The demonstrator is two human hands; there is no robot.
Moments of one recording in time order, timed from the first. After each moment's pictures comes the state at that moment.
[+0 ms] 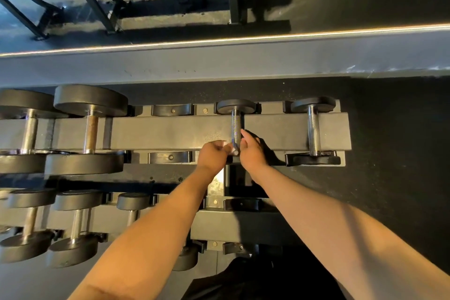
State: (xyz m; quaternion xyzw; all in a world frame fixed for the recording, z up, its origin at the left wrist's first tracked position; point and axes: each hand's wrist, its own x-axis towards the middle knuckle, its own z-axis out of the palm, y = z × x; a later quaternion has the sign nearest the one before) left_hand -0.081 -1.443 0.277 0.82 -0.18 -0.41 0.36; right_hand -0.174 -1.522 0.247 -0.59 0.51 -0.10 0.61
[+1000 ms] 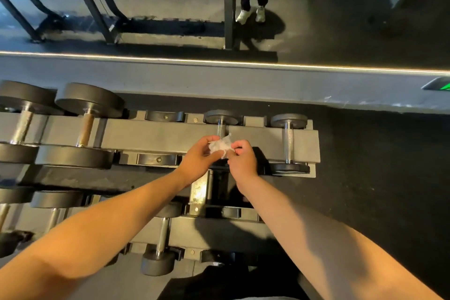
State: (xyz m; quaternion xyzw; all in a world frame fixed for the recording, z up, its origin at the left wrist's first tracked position) left_hand -0.097 -1.413 0.330 0.71 -0.32 -0.42 0.47; right_hand -0.212 -1.496 0.324 -0.56 0.52 -0.20 0.61
